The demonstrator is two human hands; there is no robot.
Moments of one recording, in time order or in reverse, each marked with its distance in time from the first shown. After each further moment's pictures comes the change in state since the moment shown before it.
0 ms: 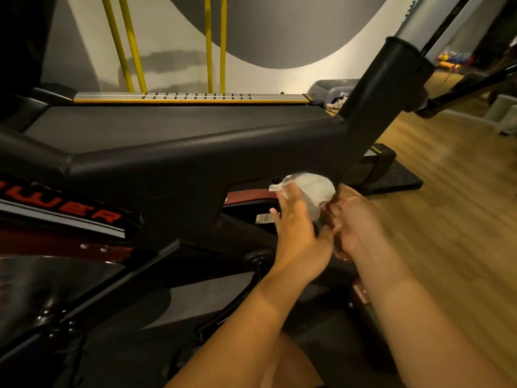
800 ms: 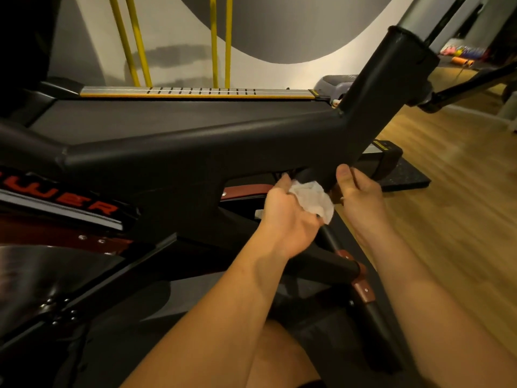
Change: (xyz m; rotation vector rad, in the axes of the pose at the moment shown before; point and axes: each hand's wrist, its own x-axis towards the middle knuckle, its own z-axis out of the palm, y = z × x) left_hand 0.031 0.019 -0.024 -1.465 -0.159 -0.489; right_hand 0.017 -0.007 -0.021 -0.488 -0.176 -0.589
